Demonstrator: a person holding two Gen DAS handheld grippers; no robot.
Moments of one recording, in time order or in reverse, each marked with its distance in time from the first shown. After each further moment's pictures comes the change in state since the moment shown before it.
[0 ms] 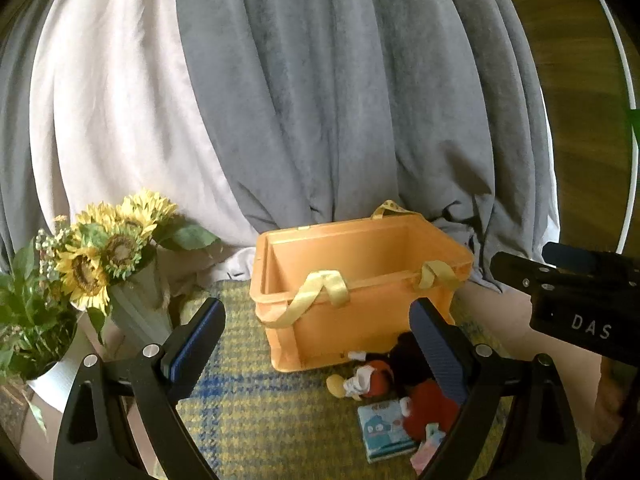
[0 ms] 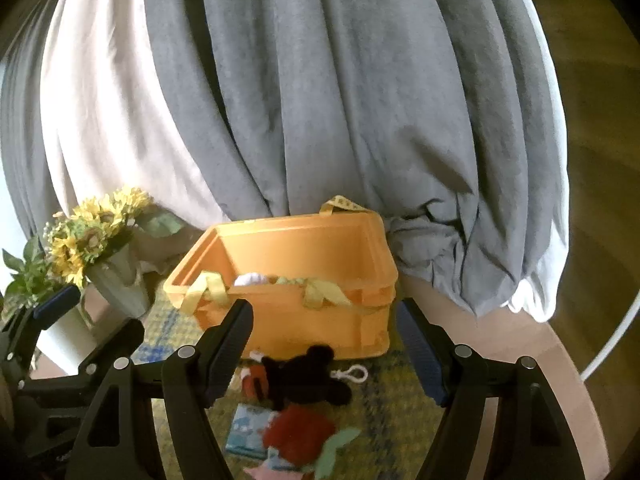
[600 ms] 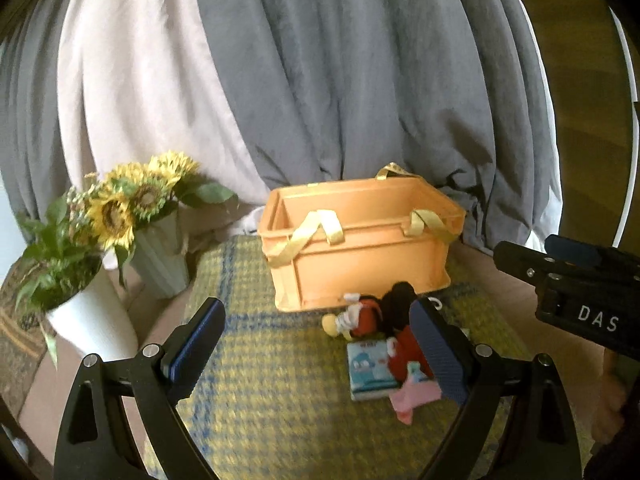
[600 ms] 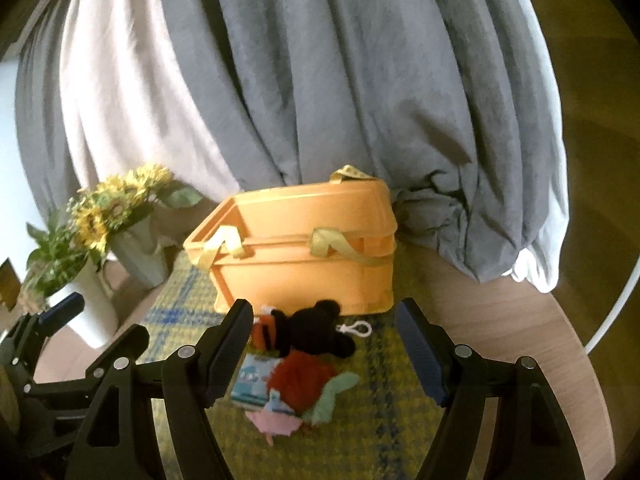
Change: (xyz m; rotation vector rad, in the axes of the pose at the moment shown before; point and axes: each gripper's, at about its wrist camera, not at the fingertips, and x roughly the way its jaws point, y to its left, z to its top) left arm -0.040 -0.034 -0.044 -0.040 0.086 0.094; right arm -0.030 -0.020 -0.041 -0.017 0.047 0.088
